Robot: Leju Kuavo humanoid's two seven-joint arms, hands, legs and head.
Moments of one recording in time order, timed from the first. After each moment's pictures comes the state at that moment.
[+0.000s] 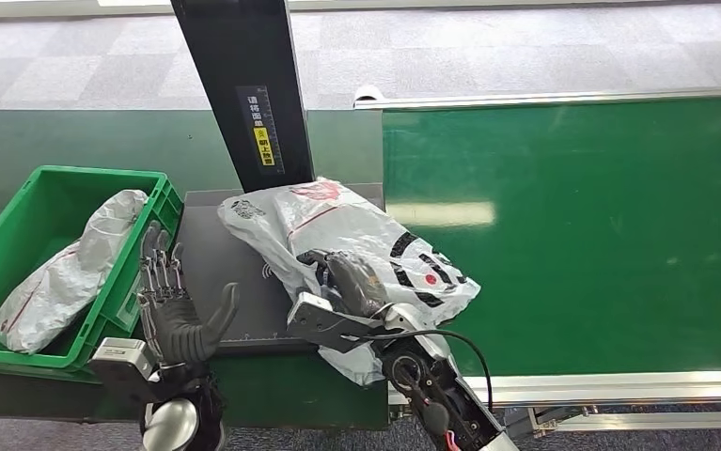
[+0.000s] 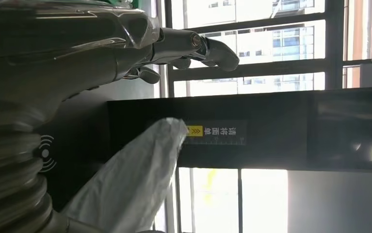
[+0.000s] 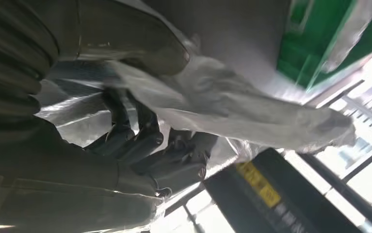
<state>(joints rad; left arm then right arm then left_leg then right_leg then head) -0.04 -0.15 -0.08 -1.45 -0.08 0.43 -0.61 -0.42 0.22 0.63 -0.96 0.59 0.00 -0.21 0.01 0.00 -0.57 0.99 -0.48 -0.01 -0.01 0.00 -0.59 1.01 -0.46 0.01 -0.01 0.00</state>
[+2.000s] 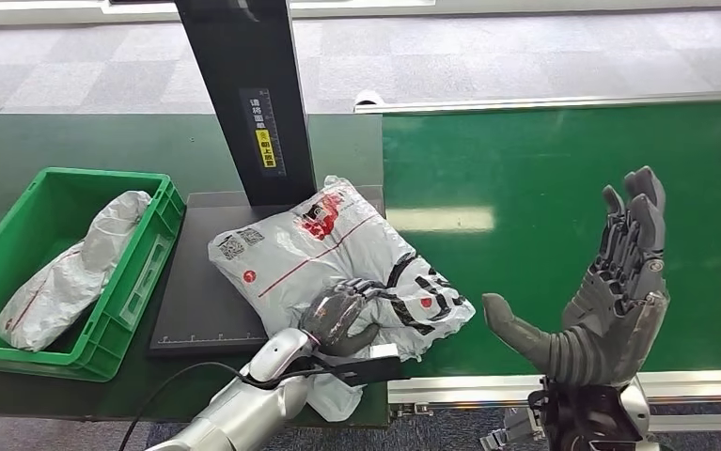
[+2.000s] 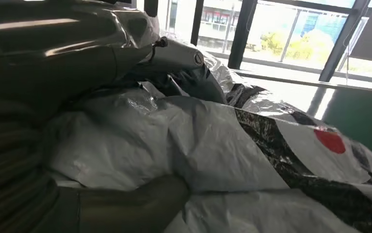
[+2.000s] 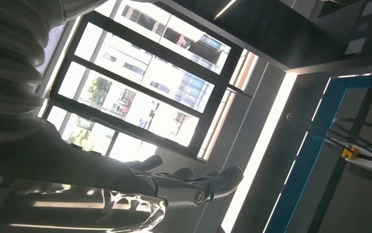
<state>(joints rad) -0.52 -0.26 -0.35 -0.50 -1.12 0.38 -0.27 -0.04 0.11 0.24 -1.91 0.33 -0.15 -0.52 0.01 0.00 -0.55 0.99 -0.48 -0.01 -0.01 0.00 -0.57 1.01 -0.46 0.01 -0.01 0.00</state>
